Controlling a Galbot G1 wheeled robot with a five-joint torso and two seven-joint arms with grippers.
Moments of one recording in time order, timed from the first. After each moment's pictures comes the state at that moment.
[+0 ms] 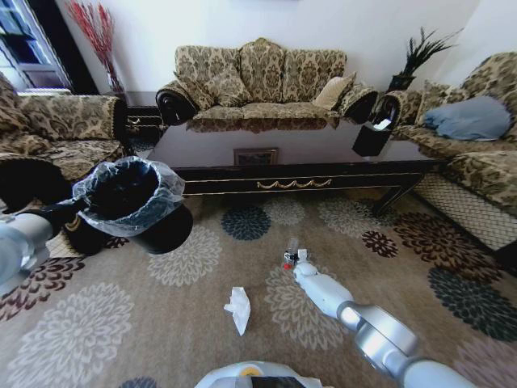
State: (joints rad) left arm 1.30 -0.69 -1.19 -2.23 -1.64 0.70 -0.72; right arm -0.48 1.30 -0.30 0.55 0.76 0.03 0.25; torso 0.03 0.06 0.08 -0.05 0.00
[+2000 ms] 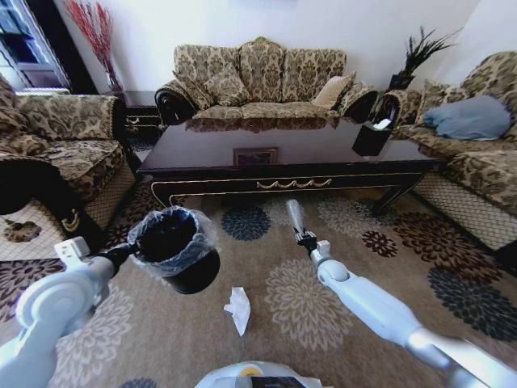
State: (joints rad) left arm 1.42 -0.87 -0.87 -2.29 -1.40 0.68 -0.70; right arm -0.69 0.79 -0.27 1.50 0.77 0.16 0.21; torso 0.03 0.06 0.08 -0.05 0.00
